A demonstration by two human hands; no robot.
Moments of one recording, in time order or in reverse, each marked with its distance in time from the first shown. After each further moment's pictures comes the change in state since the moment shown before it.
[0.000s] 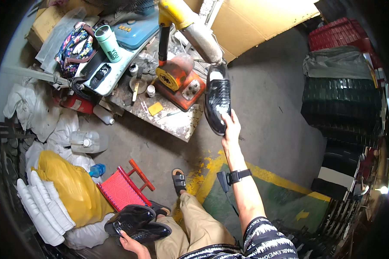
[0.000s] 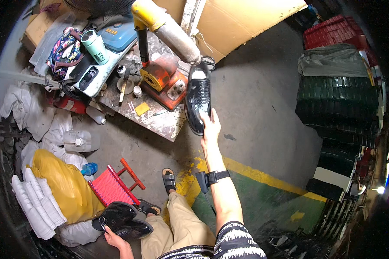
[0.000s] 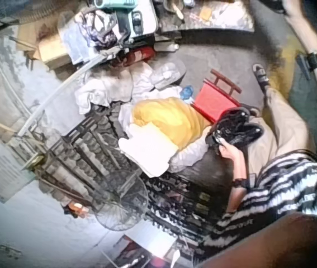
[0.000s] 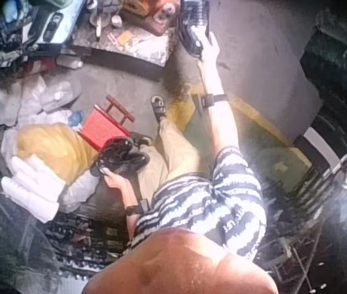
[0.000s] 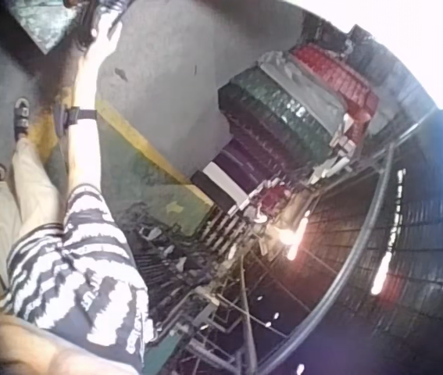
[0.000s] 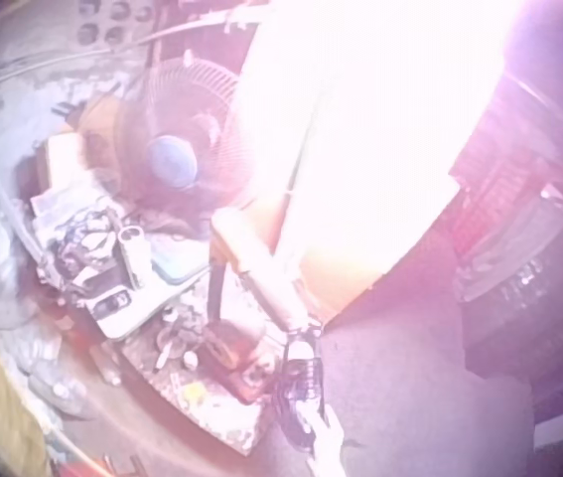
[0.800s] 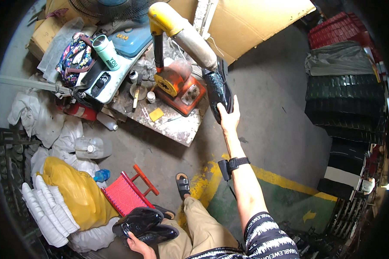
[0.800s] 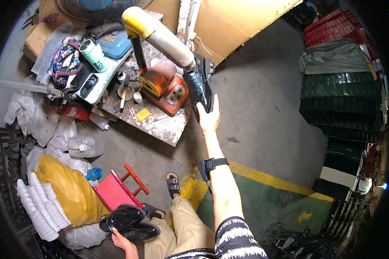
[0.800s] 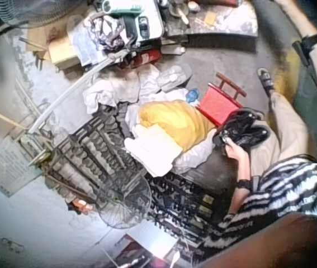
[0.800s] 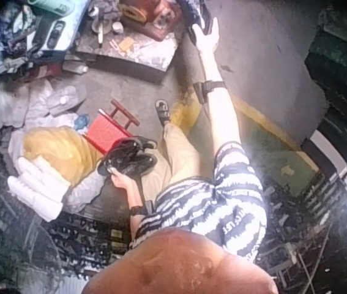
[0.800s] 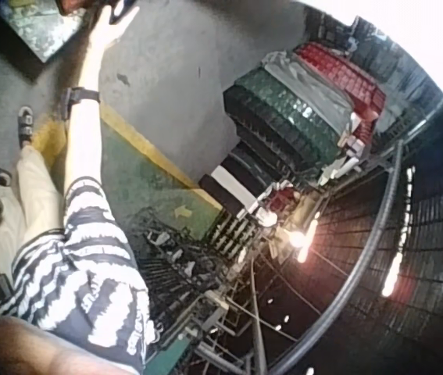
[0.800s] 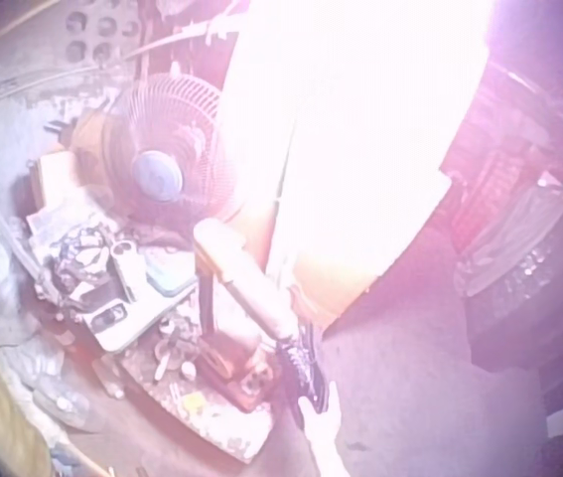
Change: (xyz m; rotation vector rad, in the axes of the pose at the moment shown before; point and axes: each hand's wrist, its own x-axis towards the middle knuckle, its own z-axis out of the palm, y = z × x) left_hand -0.014 -0.018 0.008 -0.007 -0.039 -0.002; right_hand 0.044 -0.010 0.010 -0.709 0.084 -0.455
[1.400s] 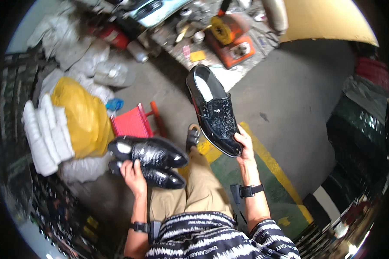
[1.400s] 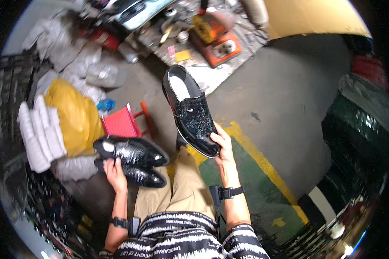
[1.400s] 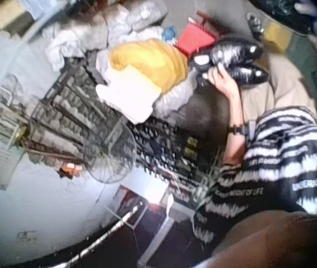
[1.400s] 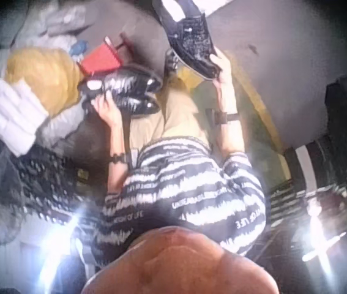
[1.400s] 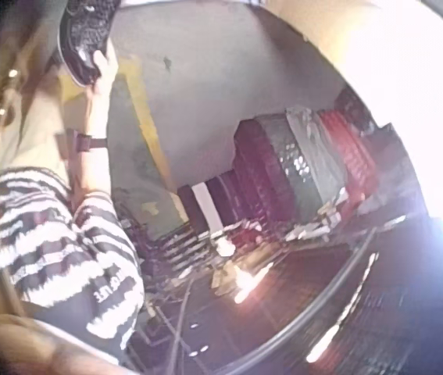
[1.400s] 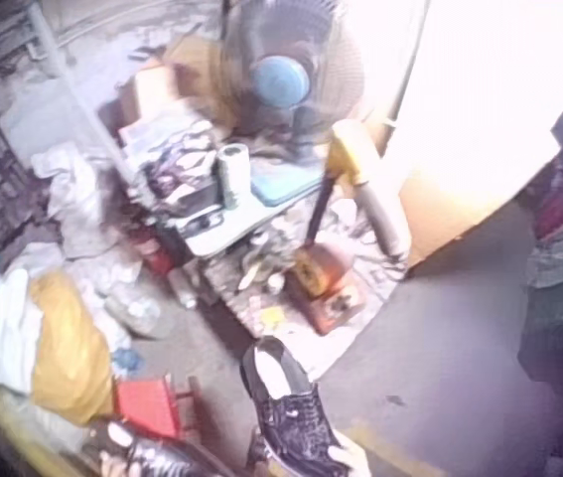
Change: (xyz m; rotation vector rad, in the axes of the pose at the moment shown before) left_hand -0.002 0.036 0.028 0.283 -0.217 0.500; right_hand -0.178 -0.025 -0.088 0.847 -0.837 0.885
